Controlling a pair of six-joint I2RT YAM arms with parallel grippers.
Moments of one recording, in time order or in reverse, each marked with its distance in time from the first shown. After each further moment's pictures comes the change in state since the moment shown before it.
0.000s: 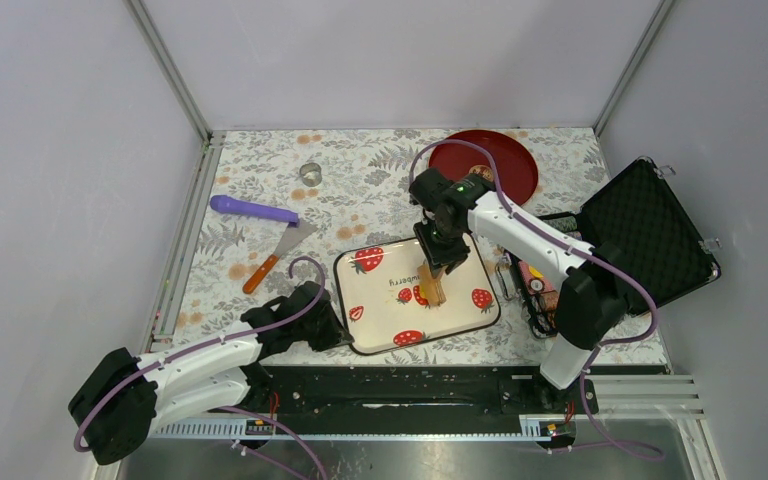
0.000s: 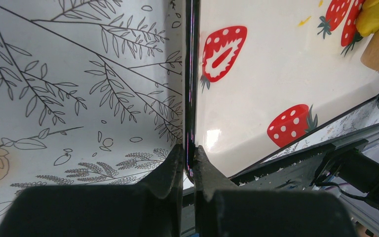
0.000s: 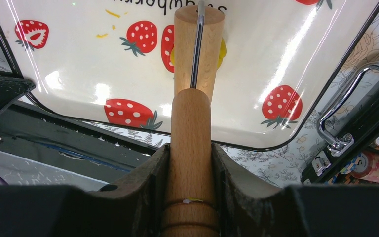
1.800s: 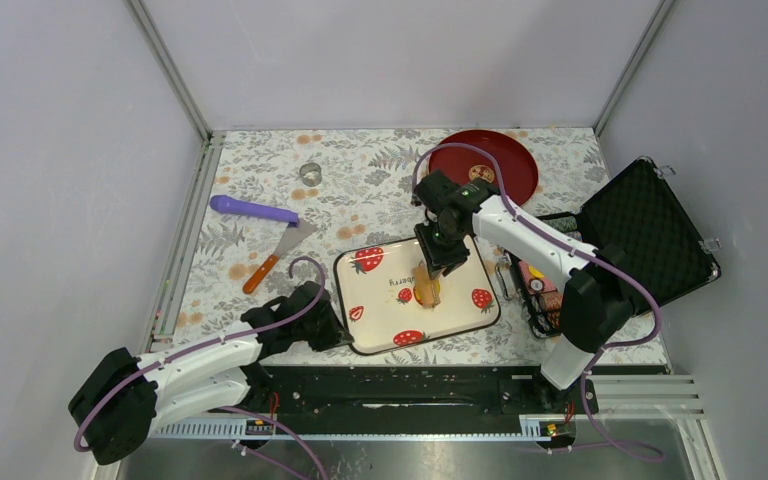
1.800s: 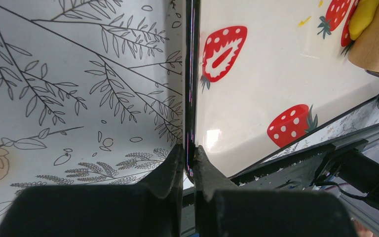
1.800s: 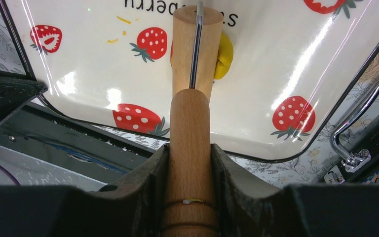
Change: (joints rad) left arm 0.000 0.005 0.000 0.000 0.000 -0.001; right arm -0.026 -0.007 -0.083 0.084 -0.047 -0.006
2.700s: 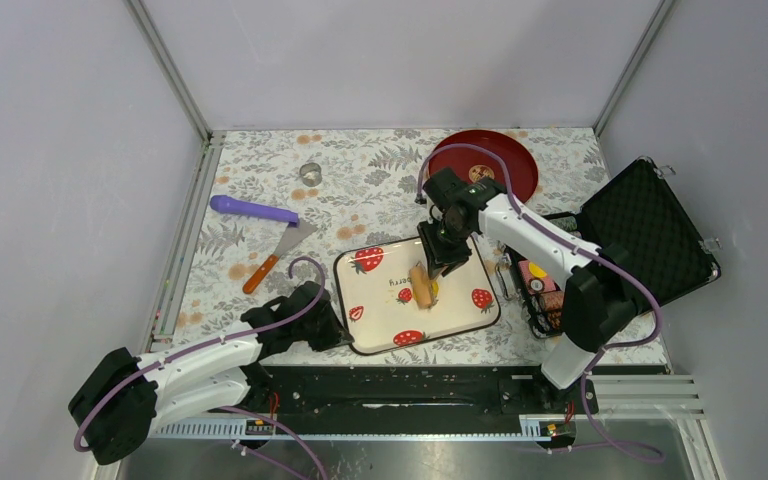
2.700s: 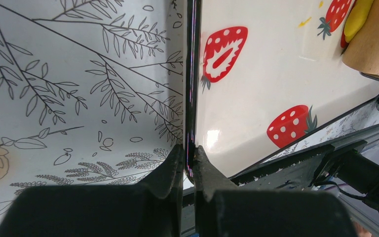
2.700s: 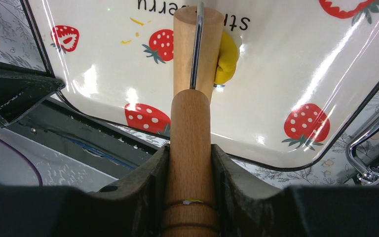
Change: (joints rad) left arm 0.000 0.000 0.000 0.000 0.000 -0.006; right arm -0.041 -0.008 -0.026 0.036 -0.101 -0.018
